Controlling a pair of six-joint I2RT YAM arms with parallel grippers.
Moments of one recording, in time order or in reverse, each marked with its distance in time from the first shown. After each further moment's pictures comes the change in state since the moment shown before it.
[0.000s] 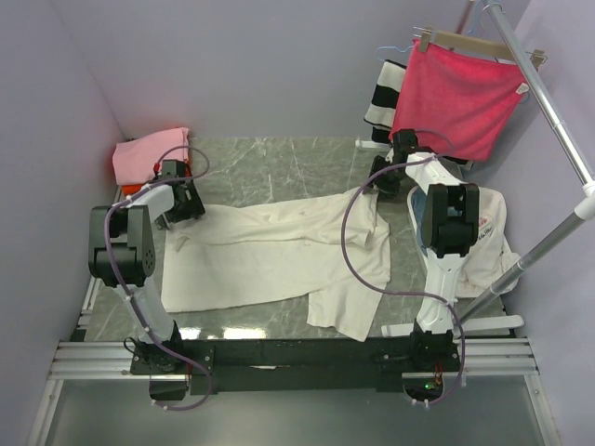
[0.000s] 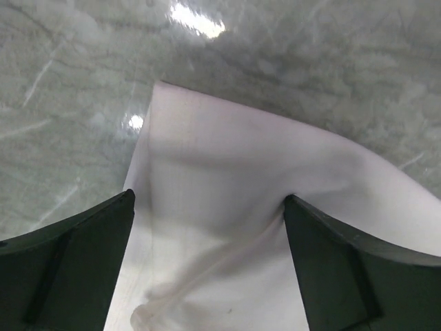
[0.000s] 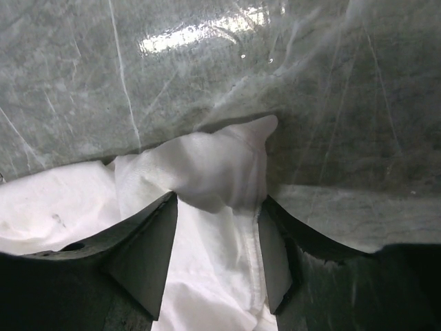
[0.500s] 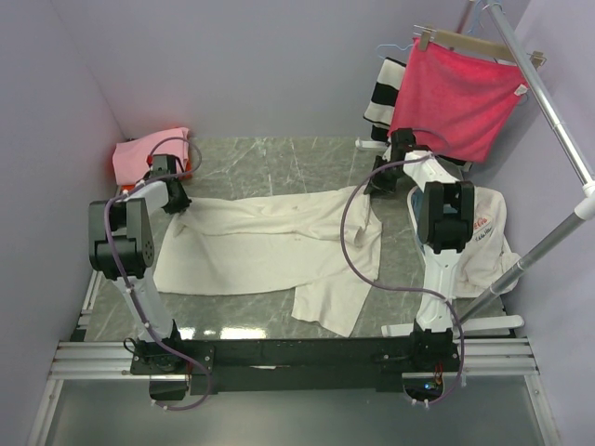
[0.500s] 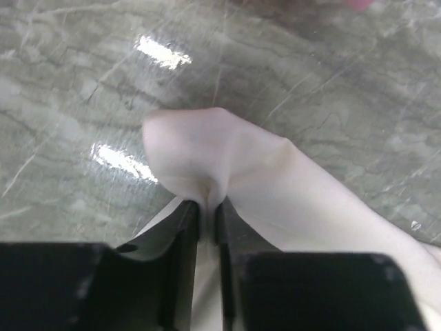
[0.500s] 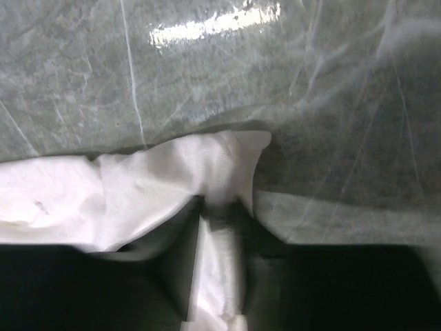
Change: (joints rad) left arm 0.068 0.075 0.058 0.149 0.114 0.007; right arm 0.000 0.068 0.074 -0.015 -0.046 -0.017
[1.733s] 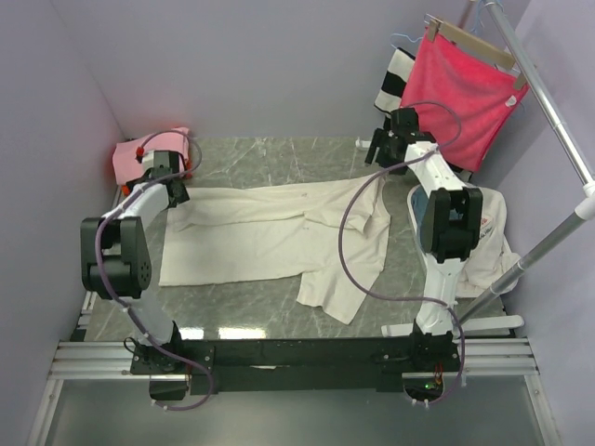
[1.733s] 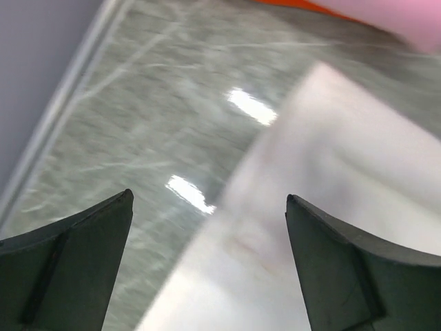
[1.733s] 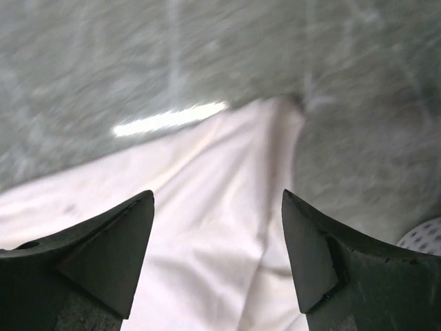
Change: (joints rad) left arm -0.056 -0.160 -0.041 -0.082 -0.432 0.021; right arm 0.042 -0.113 0.066 0.058 0.299 0.018
